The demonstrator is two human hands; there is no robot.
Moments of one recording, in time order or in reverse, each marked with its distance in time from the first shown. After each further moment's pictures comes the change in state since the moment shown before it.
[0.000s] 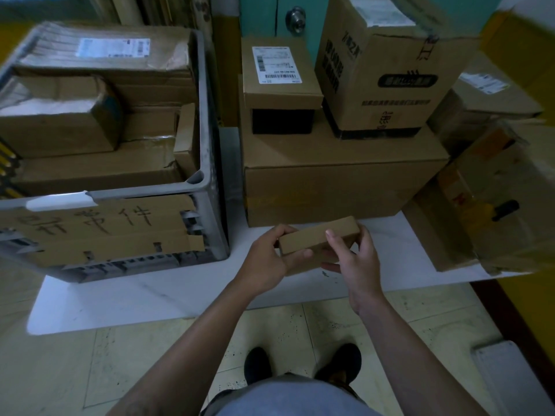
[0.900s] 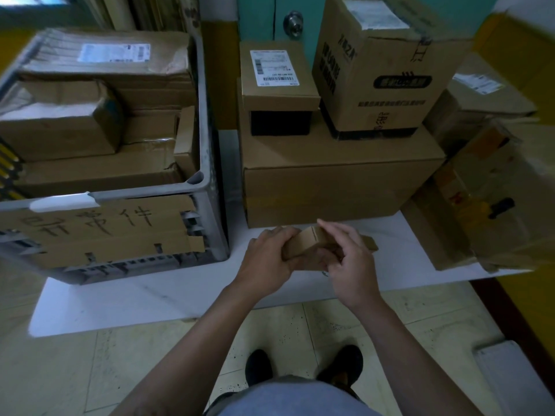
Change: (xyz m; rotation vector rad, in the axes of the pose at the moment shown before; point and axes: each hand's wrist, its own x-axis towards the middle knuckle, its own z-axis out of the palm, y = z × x) left_hand 0.006 -0.011 0.000 0.514 0.037 0.236; right_hand -0.007 0.003 -0.006 -0.582 -0.129 -0.484
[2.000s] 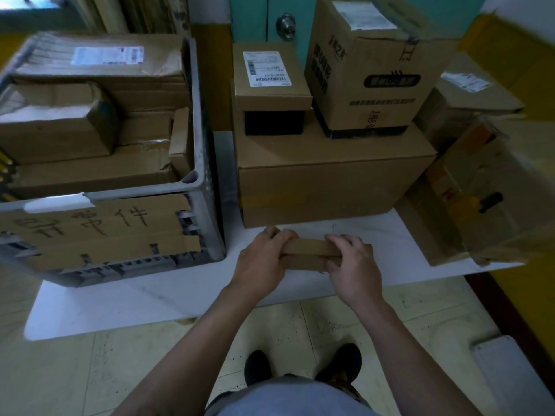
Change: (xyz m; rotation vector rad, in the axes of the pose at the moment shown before) left_hand -0.006 0.002 0.001 0.228 -0.069 -0.048; right_hand -0.005 0.008 -0.010 -0.378 -0.124 0.238
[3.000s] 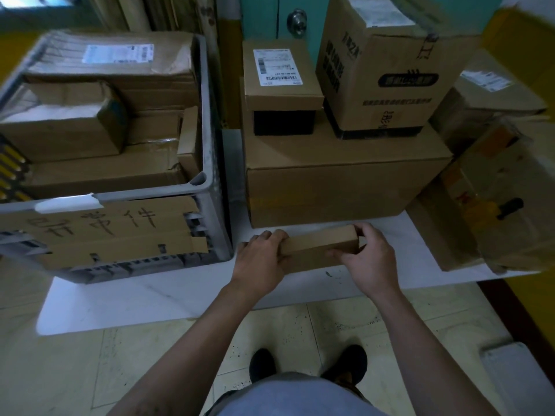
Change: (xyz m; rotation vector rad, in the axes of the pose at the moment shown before) left_hand 0.004 -0.008 -0.008 0.113 -0.029 -0.136; right_hand 0.027 0.006 -0.007 0.286 0.078 0.069
